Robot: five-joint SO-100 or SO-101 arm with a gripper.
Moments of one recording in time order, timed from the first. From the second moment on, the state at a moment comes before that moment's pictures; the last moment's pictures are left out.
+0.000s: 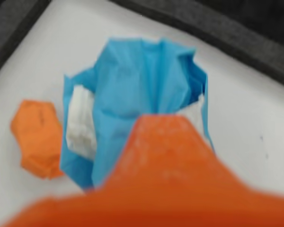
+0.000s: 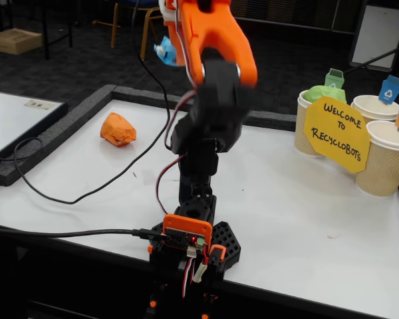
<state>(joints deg) -27.9 137.8 106.3 81.4 -2.2</state>
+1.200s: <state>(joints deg) -9.2 166.9 113.7 90.4 -2.5</state>
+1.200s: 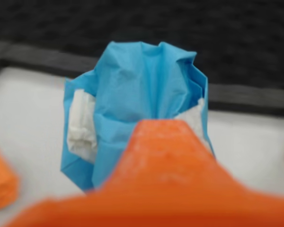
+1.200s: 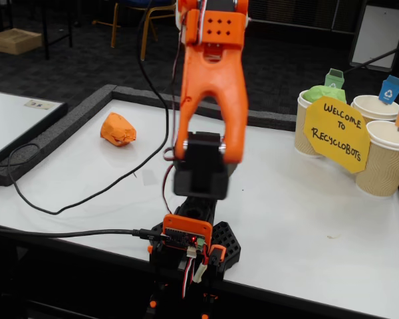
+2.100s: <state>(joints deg) 30.5 166.9 114.6 90.4 -2.5</state>
